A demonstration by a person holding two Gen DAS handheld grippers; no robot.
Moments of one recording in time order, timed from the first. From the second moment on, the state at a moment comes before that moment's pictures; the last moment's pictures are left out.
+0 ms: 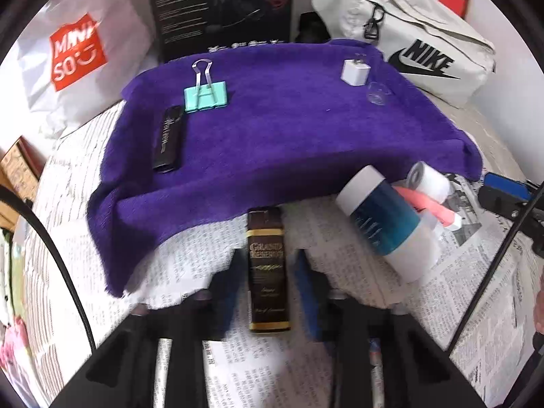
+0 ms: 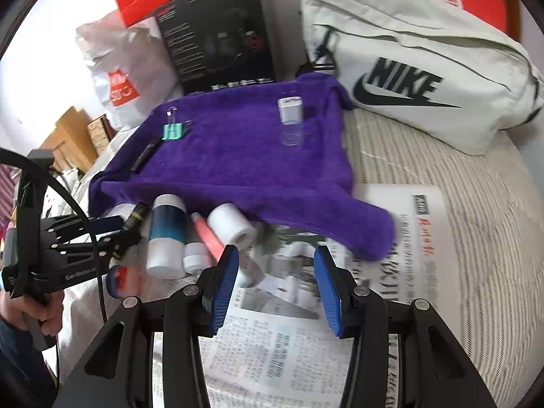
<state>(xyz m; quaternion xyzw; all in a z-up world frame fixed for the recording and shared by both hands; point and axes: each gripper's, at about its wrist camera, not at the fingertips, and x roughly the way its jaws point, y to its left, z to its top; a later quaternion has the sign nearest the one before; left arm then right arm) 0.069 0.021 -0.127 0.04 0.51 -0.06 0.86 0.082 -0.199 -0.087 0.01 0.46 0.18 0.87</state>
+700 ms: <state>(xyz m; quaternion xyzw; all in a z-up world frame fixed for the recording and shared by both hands) 0.063 0.028 -0.126 0.02 0.49 -0.07 0.87 0.122 -0.153 -0.110 -0.03 0.47 0.26 0.84</state>
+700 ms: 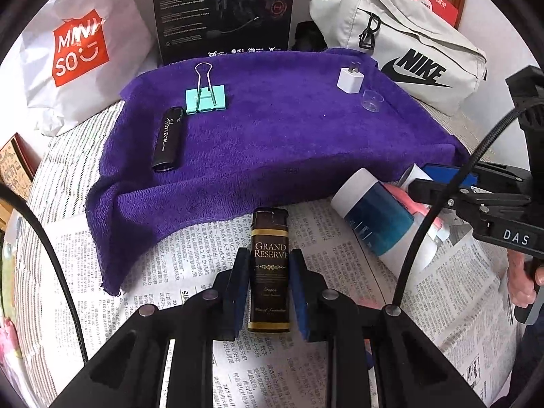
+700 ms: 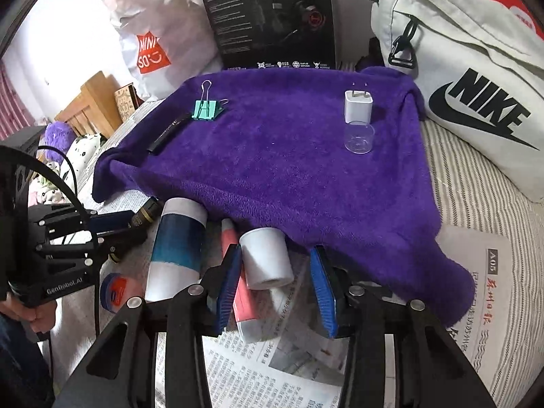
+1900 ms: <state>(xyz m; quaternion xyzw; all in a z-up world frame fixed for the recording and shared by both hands) 0.066 0.021 -0.128 0.04 0.49 -0.06 0.87 0.088 -0.187 -0.121 -0.06 0.43 0.14 0.89</state>
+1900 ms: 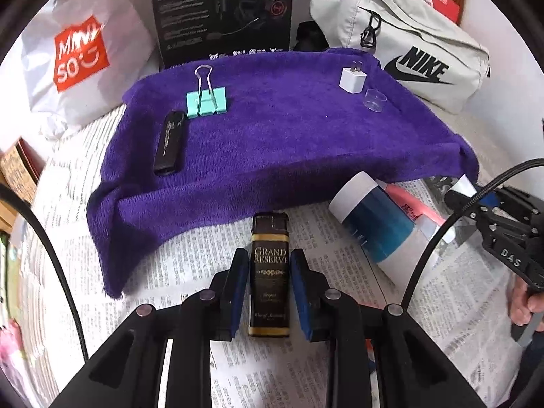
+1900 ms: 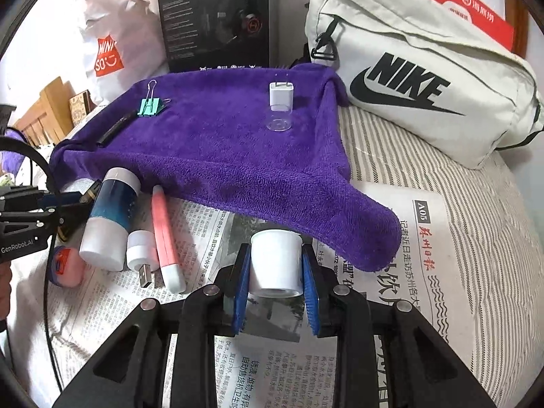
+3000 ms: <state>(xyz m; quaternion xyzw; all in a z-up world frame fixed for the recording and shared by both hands) 0.053 0.031 -0.122 0.03 0.50 -0.07 0.86 0.093 -0.190 -0.118 -0.05 0.45 0.15 0.88</state>
